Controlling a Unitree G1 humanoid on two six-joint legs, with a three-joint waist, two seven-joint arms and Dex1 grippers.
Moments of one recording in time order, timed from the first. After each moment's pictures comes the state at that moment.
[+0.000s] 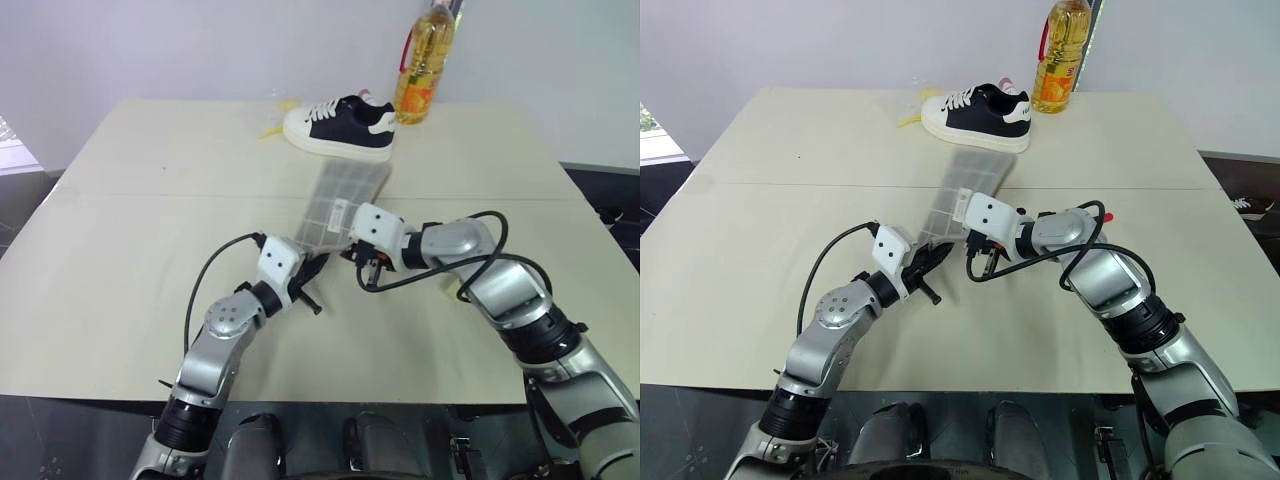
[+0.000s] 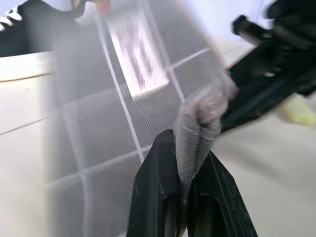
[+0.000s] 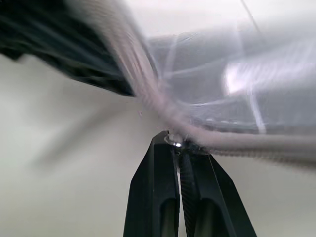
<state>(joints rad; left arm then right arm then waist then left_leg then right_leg) -0.17 0.19 -0.20 -0.25 -0.17 0.29 -0.51 -0.68 -0.61 0.40 -0.21 0.07 0.76 0.87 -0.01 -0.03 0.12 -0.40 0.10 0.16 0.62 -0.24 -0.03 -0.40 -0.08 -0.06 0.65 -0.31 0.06</state>
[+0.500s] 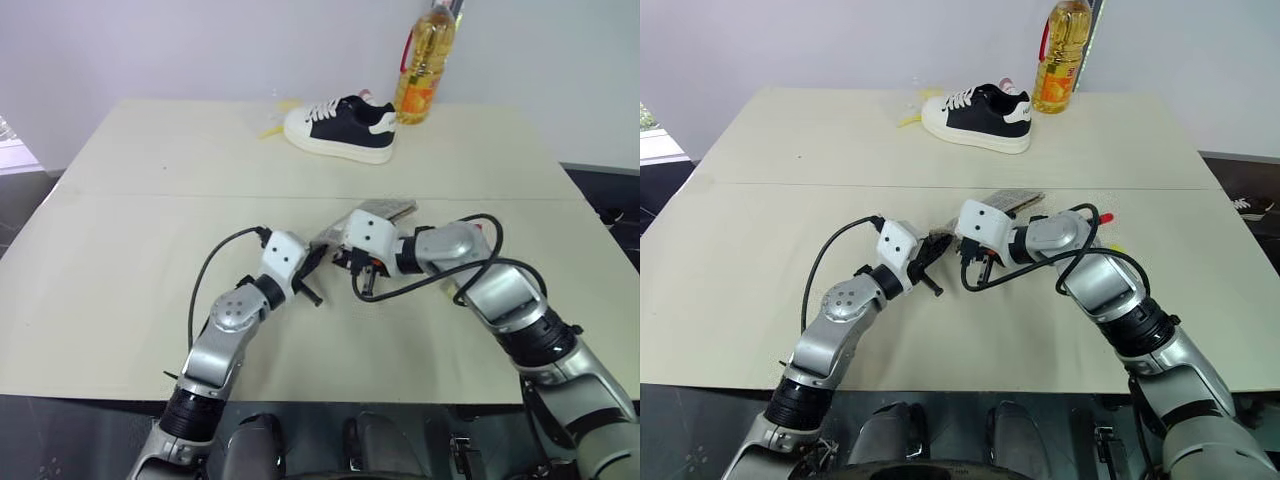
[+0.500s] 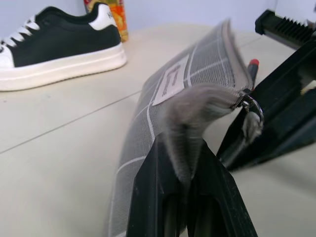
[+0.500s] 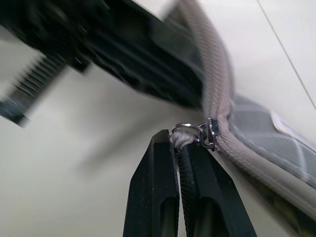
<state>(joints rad) -0.24 0.16 -0.22 -0.13 -0.09 0.22 -0.45 -0.66 -0.60 0.43 -0.28 0.08 0.77 0.92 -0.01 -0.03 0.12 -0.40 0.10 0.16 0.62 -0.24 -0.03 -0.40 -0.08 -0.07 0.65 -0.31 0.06</state>
